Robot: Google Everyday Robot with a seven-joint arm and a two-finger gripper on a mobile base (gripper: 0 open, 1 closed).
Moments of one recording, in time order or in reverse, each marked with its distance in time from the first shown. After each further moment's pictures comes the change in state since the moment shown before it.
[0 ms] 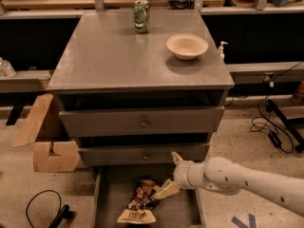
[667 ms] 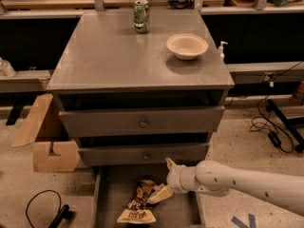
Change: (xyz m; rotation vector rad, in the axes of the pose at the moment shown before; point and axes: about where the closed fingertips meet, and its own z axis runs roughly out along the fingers) arm 0.016 0.017 0.036 -0.046 0.021 0.043
